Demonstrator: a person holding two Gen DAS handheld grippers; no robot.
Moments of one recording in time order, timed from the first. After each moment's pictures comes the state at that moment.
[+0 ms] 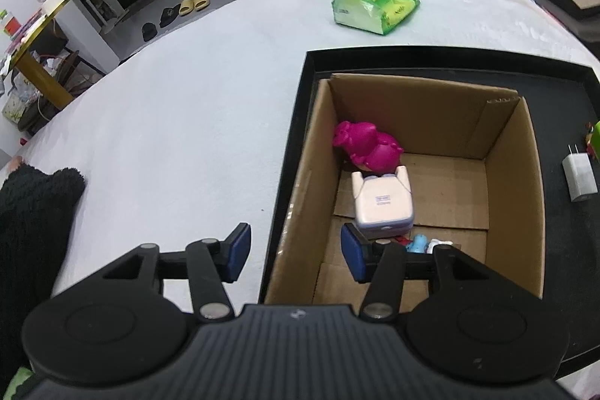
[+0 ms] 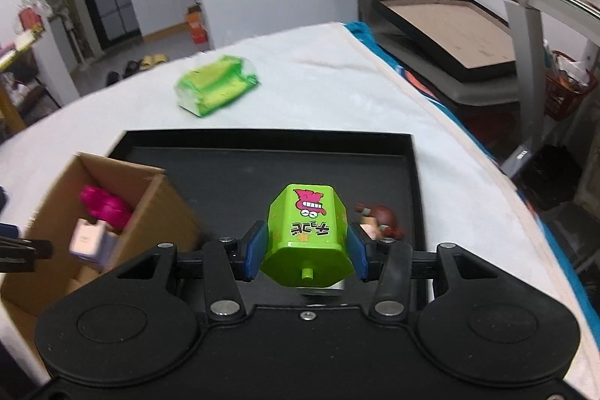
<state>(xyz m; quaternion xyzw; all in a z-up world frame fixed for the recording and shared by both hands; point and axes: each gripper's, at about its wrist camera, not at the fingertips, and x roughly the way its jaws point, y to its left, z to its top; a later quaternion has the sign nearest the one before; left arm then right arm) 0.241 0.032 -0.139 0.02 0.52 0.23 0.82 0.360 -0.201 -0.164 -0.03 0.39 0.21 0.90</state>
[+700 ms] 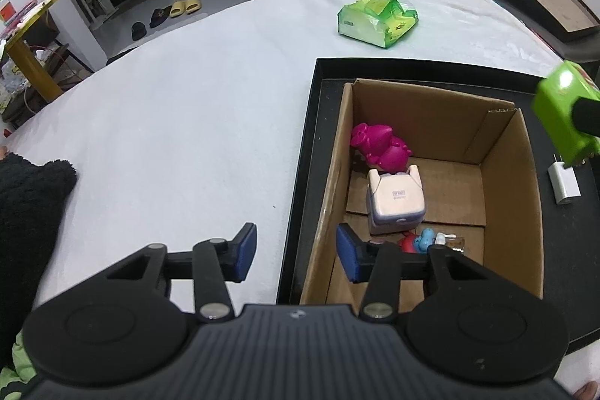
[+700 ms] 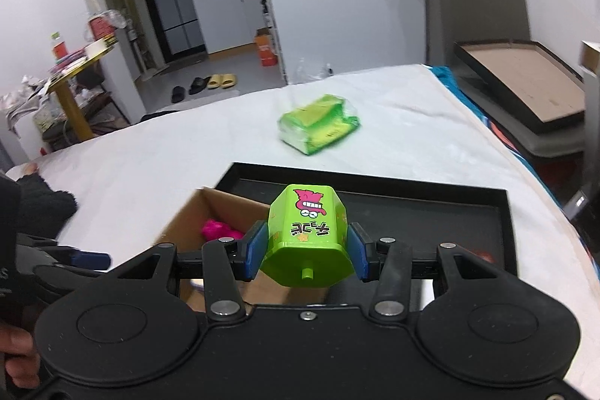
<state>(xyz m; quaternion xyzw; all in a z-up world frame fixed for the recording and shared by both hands) 0.217 0.058 -0.129 -0.01 0.50 0.20 0.84 0.323 -0.122 -0.111 -0.03 0.35 0.30 0.89</state>
